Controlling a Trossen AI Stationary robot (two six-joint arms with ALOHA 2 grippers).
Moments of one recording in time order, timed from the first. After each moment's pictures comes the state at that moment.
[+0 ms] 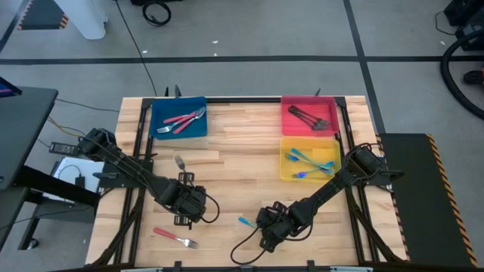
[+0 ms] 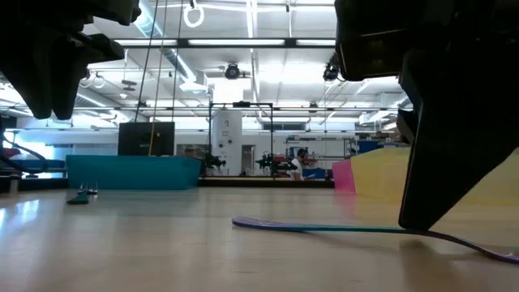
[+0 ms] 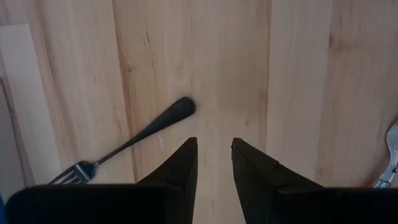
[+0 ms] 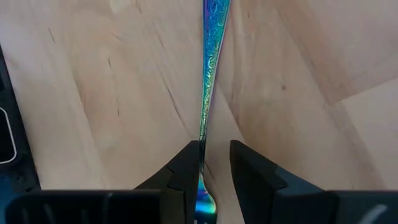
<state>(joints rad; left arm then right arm) -0.56 1.58 1.13 -1.03 -0.21 -0.50 0.61 2.01 1.24 -0.35 0.22 1.05</state>
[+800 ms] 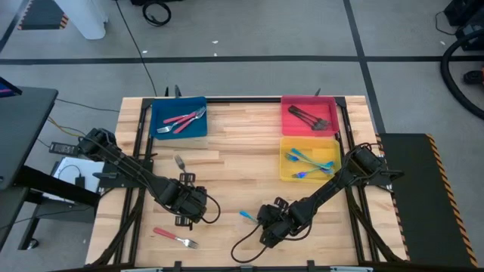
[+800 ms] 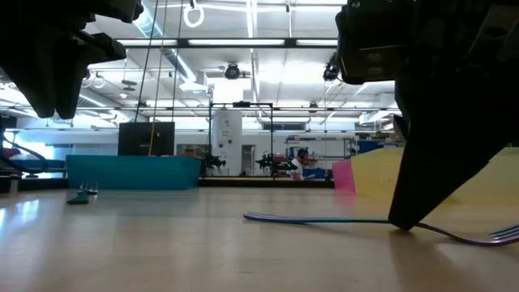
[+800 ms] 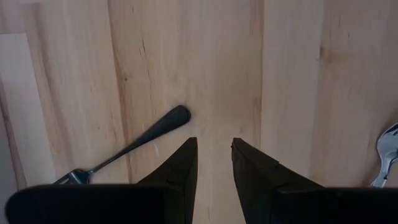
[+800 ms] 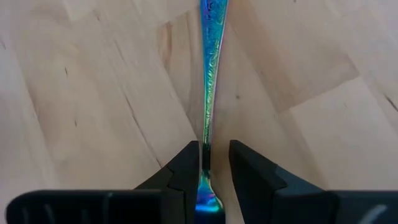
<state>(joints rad) -0.56 1.58 1.13 -1.00 -0.21 -0.50 0.61 2.01 1.24 -0.42 0.30 1.05</state>
